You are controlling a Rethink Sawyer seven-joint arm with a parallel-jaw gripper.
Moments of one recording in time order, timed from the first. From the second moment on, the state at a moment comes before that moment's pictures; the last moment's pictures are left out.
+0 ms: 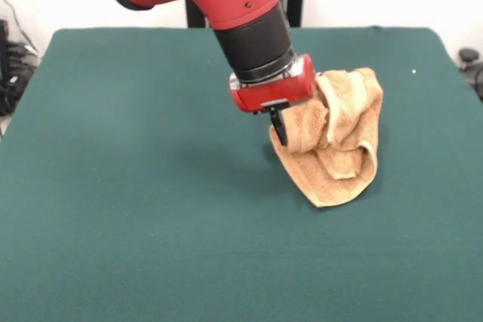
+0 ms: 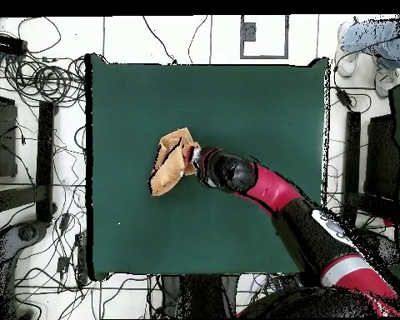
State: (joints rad) arm -0.61 -0.42 0.45 1.75 -0.01 0.30 1.57
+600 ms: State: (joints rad) arm -0.34 -0.54 0.18 1.72 -0.06 0.30 1.57
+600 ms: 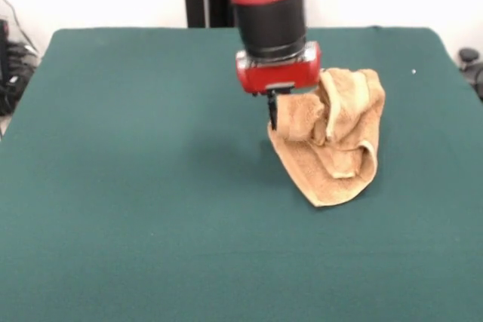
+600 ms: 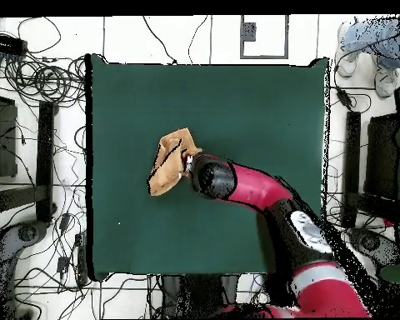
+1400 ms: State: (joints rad) arm -0.09 -0.61 -0.10 1.60 -0.13 0.31 1.57
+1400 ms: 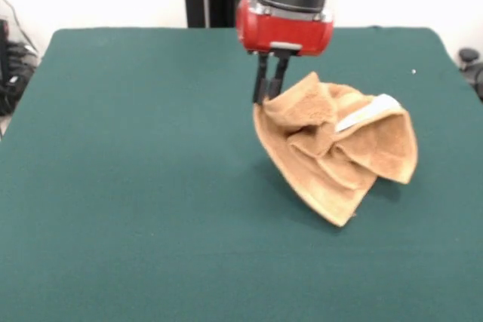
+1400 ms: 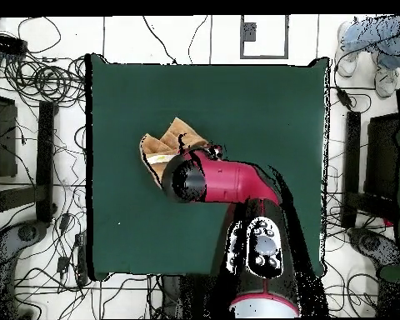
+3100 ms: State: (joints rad) arm 0.27 -0.66 -0.59 1.44 -0.14 0.52 1.57
